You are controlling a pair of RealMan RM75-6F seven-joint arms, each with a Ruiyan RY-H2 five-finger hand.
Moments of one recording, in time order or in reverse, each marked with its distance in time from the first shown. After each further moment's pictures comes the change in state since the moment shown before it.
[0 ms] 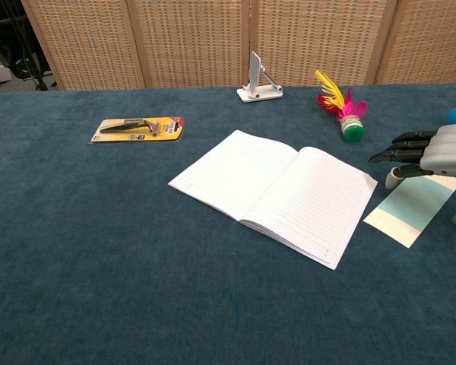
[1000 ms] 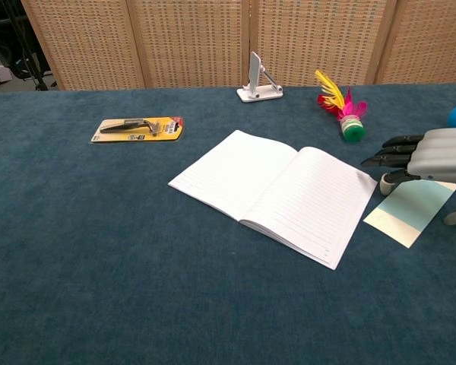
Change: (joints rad) left arm -0.002 0.003 0.000 0.003 -0.007 -0.004 -0.004; right arm 0.031 0.005 -0.002 -0.077 0.035 -0.062 -0.087
